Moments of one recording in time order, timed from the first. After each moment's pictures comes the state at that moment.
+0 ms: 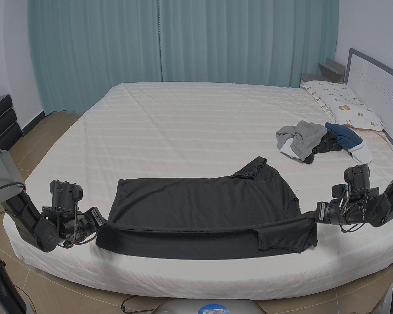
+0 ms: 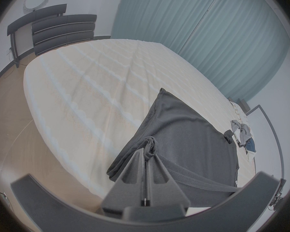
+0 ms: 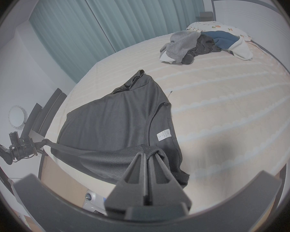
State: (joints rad) left arm -0.11 2.00 -0.51 -0.72 0.07 -0.69; right arm 0.07 1.94 -0.61 -0.55 0.18 0.26
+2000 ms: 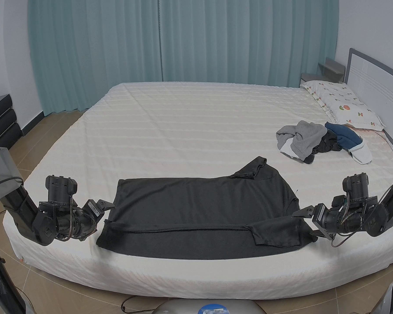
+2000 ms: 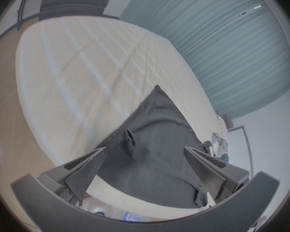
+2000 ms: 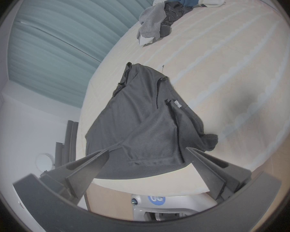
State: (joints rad) left arm -0.06 1.98 -0.53 -0.72 -0.18 -0.91; right arm 0.09 1.94 -0.48 -0.72 0.33 0.73
